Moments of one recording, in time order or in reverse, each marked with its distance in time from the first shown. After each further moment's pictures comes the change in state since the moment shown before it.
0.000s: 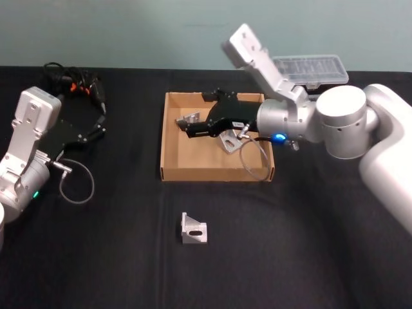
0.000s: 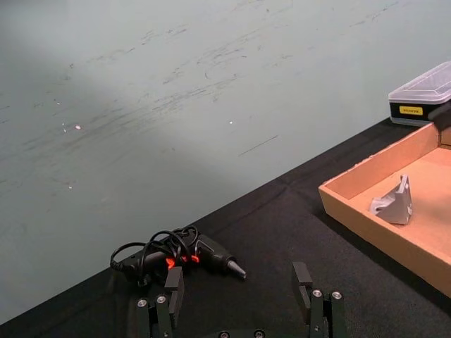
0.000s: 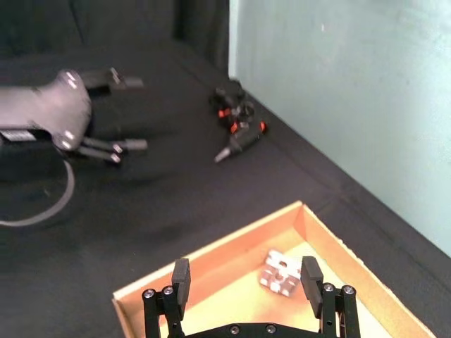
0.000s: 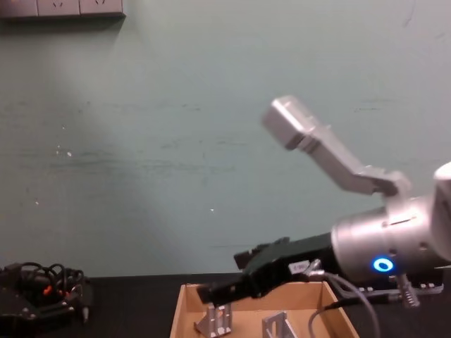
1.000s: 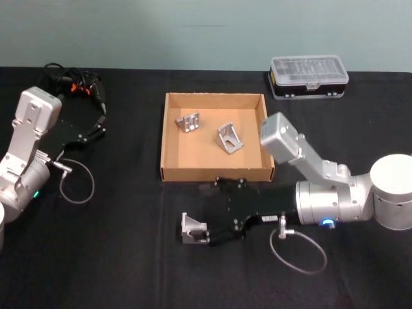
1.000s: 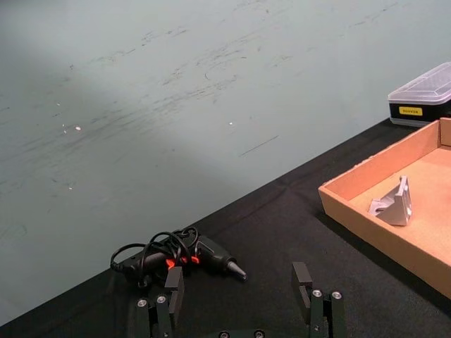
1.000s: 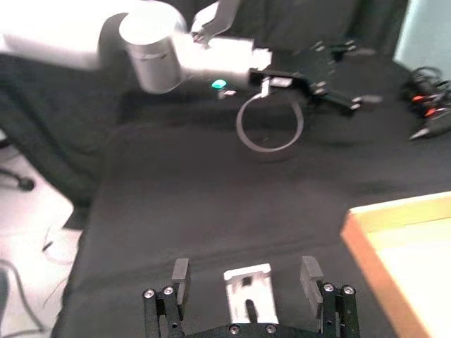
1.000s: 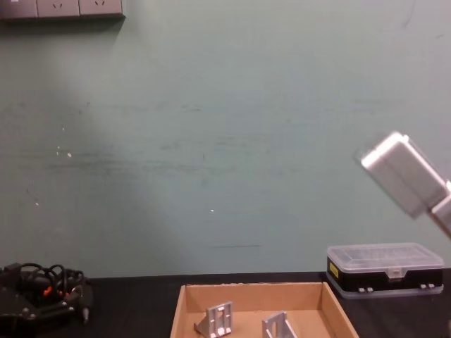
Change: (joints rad) left arm 0.000 0.000 0.000 0.000 0.000 0.000 0.000; right arm -0.254 0.317 -0.052 -0.393 0.158 -0.100 0.270
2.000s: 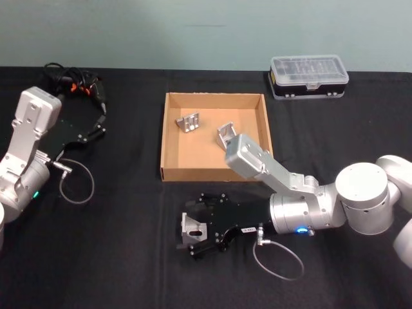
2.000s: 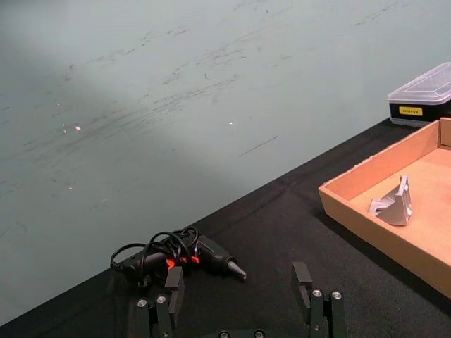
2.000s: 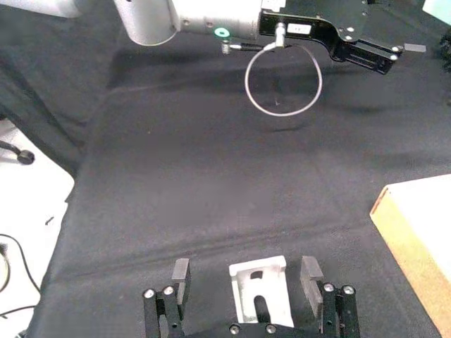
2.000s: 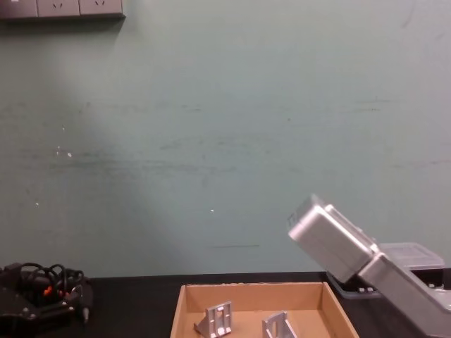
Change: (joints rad) left arm 0.000 0.000 0.000 0.000 0.000 0.000 0.000; right arm 0.058 -0.063 -0.114 0.091 -0.059 0.025 -0.038
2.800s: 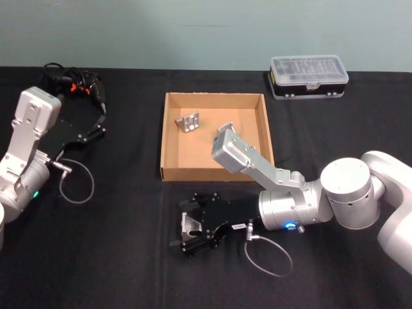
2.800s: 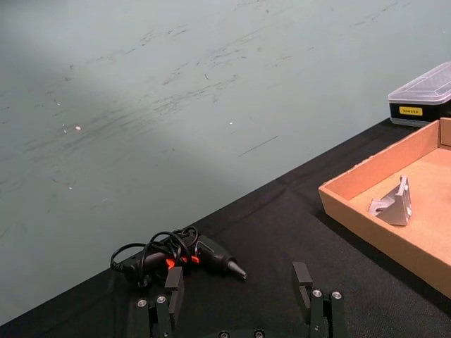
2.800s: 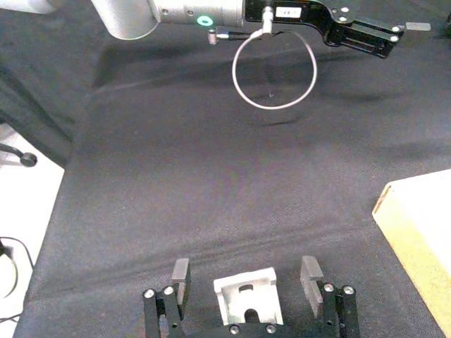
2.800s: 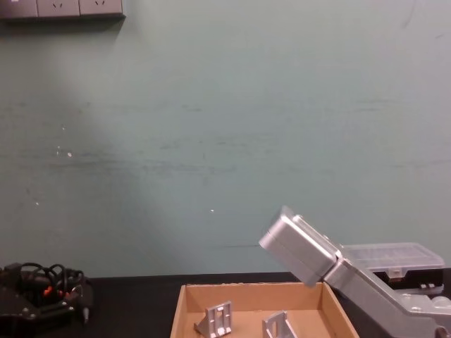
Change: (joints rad) left arm 0.000 0.000 0.000 0.000 0.000 0.000 0.000; right arm 0.043 -0.059 -0.028 0.080 0.006 0.040 0.000
